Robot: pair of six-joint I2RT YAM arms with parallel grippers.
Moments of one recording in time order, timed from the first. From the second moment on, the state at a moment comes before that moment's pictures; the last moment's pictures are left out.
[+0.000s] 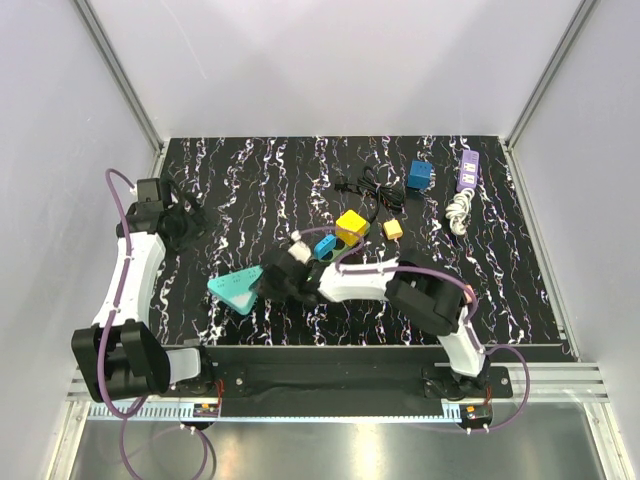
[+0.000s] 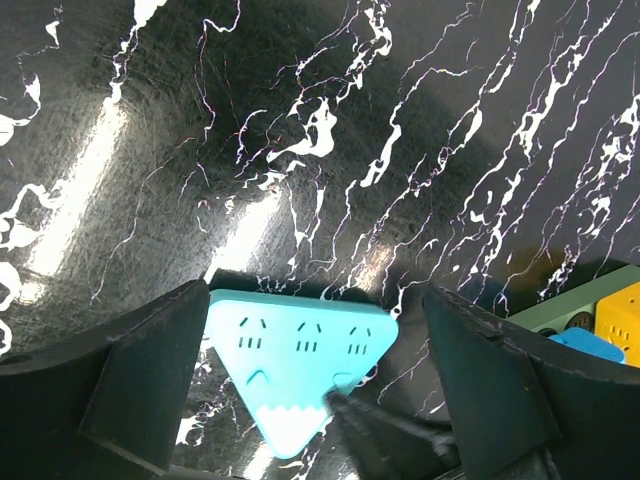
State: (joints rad) left arm 0.14 1.25 1.06 -0.74 0.05 -0.53; right arm 1.15 2.08 1.35 -0.01 0.19 1.48
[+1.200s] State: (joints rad) left arm -0.15 1.16 1.02 -0.73 0.10 -0.39; right arm 0.22 2.12 2.03 -0.83 0.18 0.42
